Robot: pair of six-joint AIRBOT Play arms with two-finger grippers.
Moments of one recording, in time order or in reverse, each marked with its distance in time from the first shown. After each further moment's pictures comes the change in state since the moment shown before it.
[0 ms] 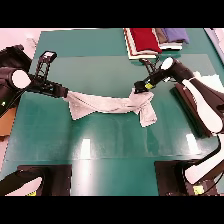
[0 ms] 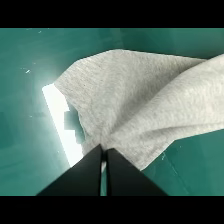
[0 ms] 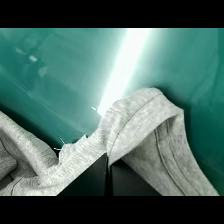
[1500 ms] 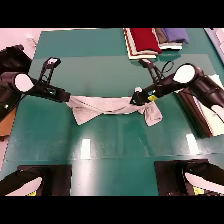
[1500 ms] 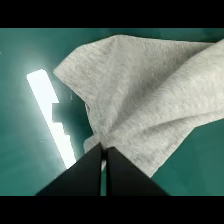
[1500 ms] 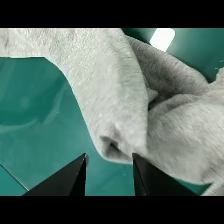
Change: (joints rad) left arm 0.000 0.004 -0.042 -0.044 -0.013 0.043; right arm 0.165 0.583 -0.382 0.012 -0.013 0.111
